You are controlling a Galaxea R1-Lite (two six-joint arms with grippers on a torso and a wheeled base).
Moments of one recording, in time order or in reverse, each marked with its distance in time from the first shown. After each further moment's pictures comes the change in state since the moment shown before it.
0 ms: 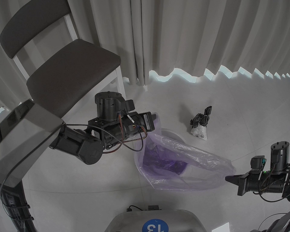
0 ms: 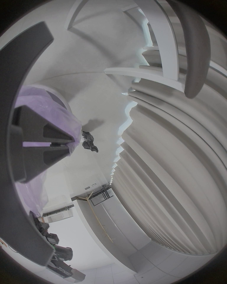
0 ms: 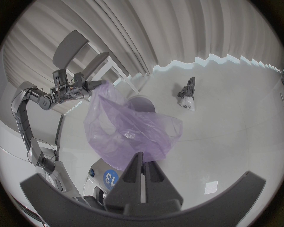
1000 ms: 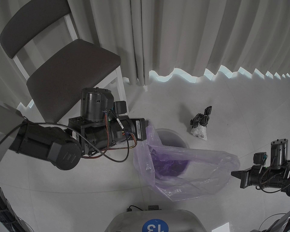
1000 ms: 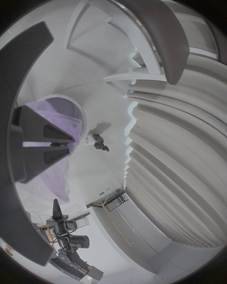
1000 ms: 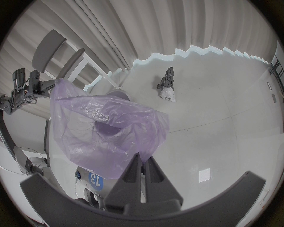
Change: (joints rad) left arm -0.044 -0.230 0.159 0.195 0.083 0.122; right arm -0.124 0.058 -0.016 -0.005 -0.018 -0.014
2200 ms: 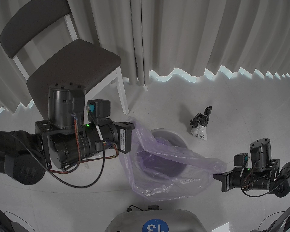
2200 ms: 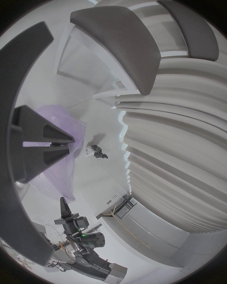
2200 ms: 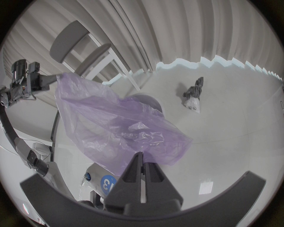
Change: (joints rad) left arm -0.080 -0.265 0.147 0.130 0.179 0.183; right arm 0.238 0.141 -0.104 -0.013 -0.131 0.042
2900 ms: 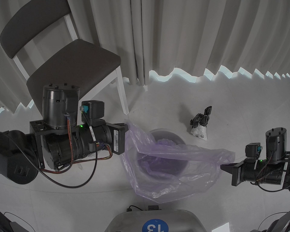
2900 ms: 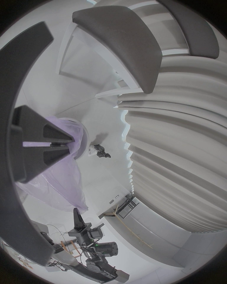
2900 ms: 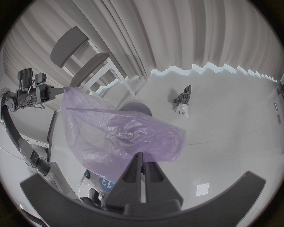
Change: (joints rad) left arm 0.020 -0.035 0.015 0.045 0.007 0.002; right arm 0.011 -0.192 -0.076 0.173 -0.008 -0.029
